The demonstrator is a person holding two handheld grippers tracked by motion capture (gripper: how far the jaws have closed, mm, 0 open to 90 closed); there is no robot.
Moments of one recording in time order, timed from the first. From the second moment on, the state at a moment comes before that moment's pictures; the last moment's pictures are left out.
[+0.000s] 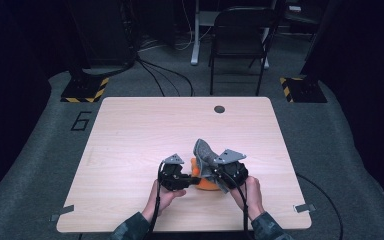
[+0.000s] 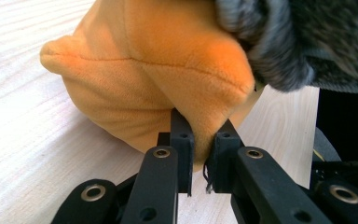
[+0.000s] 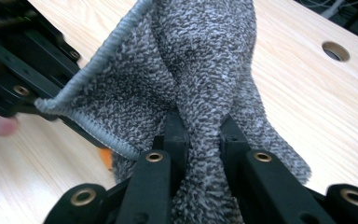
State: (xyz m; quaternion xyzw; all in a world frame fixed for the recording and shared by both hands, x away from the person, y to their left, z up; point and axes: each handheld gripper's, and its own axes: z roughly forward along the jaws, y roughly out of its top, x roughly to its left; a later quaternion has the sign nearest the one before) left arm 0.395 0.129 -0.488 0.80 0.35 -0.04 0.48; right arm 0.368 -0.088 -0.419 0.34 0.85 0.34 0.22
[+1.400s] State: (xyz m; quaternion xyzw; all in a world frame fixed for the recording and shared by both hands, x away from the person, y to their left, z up) left arm 0.392 0.126 -0.490 0.81 0.34 -0.04 0.48; right arm 0.374 -0.109 -0.420 0.36 0.84 0.35 0.23
